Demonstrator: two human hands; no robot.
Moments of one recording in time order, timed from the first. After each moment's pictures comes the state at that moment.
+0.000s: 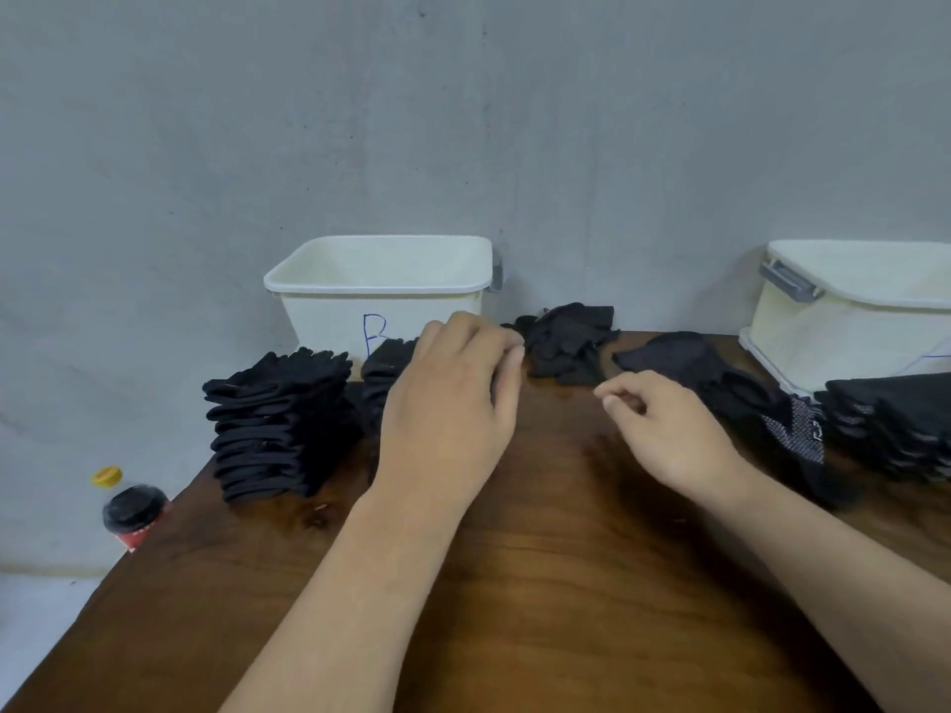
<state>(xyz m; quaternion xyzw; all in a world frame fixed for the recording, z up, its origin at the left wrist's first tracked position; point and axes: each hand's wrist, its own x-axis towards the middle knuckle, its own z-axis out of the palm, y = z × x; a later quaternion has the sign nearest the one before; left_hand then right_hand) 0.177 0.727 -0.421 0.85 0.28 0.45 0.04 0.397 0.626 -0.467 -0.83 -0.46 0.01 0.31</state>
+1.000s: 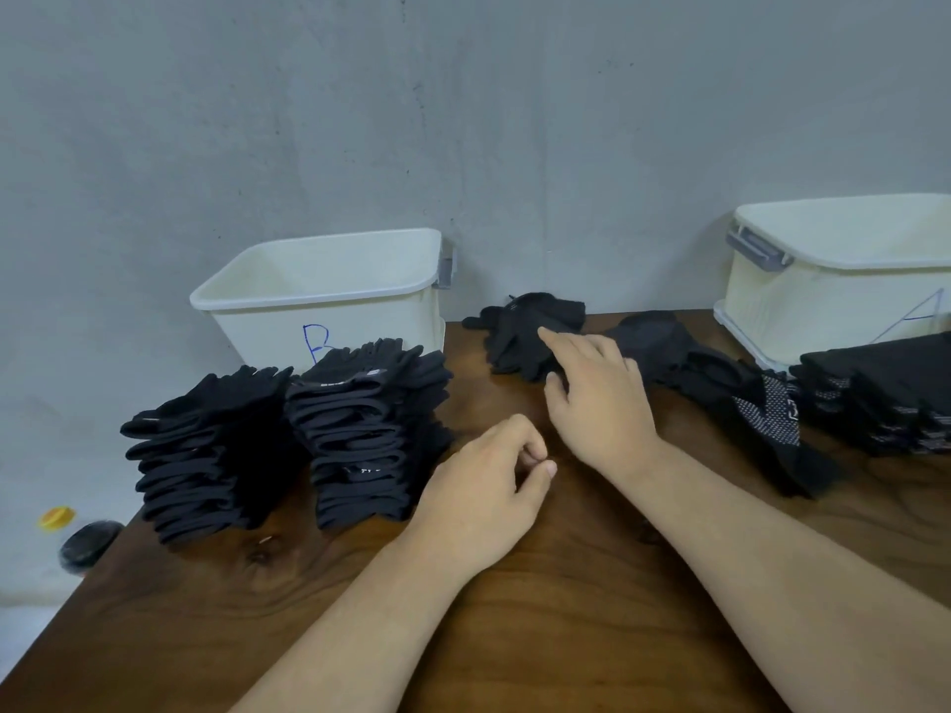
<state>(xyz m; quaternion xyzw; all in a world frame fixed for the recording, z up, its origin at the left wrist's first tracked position) 0.229 0.713 -0.494 0.92 0.24 0.19 0.23 0.416 0.670 -0.499 -0.81 -0.49 -0.12 0.29</state>
